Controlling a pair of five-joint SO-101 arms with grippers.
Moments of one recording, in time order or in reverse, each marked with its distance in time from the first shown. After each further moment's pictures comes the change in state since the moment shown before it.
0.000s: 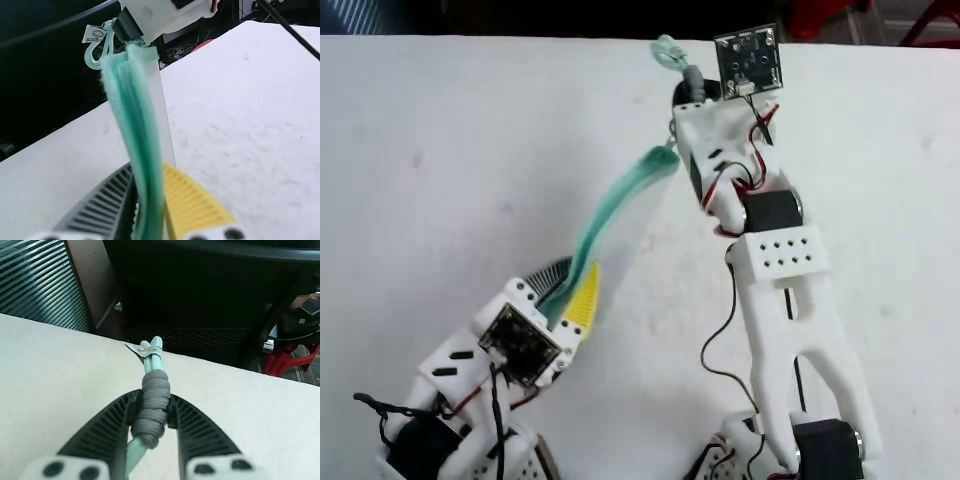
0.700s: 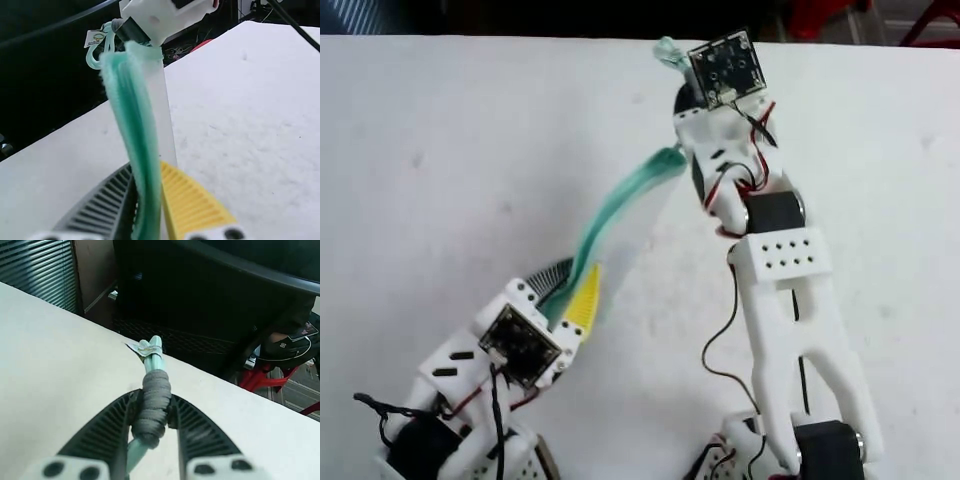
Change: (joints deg) left arm 0.0 0.0 0.0 0.0 0.0; right arm 0.1 0.3 0.8 -0.1 12.1
